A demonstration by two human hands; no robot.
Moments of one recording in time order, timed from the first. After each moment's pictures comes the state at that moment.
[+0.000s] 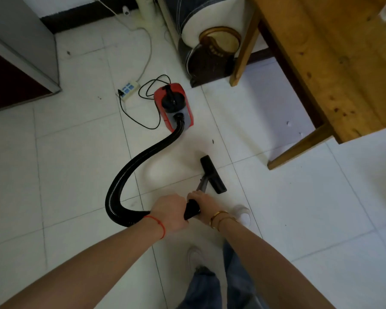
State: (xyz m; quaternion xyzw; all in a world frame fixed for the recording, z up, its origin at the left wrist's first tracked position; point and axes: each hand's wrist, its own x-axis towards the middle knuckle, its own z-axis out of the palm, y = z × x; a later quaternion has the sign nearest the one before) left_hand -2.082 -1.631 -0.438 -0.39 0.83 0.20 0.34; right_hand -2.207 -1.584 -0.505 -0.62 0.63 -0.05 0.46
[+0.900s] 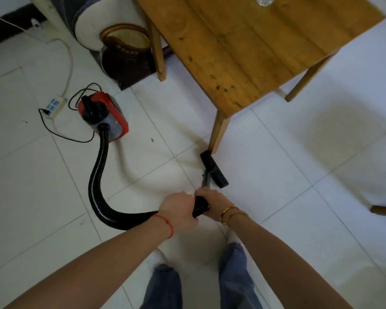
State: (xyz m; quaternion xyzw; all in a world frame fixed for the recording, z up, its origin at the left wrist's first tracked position) left_hand -2.338 -1.501 -0.453 -0.26 0.88 0.20 0.33; right_hand -2.458 -1.421 -0.517 -0.56 0.70 -0.08 0.44
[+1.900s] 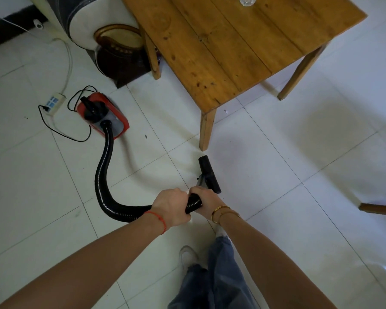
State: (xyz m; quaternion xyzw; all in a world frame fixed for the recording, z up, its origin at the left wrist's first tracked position) left_hand -2.373 -1.452 -0.434 -0.27 0.89 0.15 0.34; right_hand -2.484 -1.371 -0.501 -0.51 0.71 -0.14 0.47
